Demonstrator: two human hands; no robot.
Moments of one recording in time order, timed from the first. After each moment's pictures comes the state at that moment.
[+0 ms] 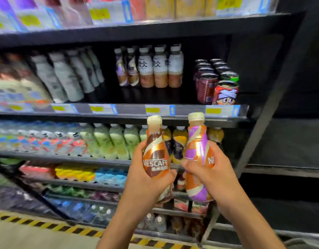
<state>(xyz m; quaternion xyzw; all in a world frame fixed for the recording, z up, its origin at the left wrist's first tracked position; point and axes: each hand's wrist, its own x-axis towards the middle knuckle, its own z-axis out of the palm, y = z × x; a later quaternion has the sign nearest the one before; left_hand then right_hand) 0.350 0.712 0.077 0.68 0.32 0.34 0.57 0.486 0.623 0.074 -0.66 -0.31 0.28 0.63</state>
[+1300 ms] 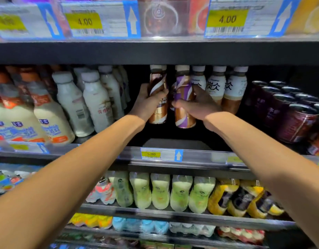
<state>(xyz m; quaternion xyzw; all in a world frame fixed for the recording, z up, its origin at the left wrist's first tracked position) 0.427 1.133 0.139 0.66 0.26 0.40 0.58 0.530 1.010 0.157 -0.75 -0.38 0.13 0.53</state>
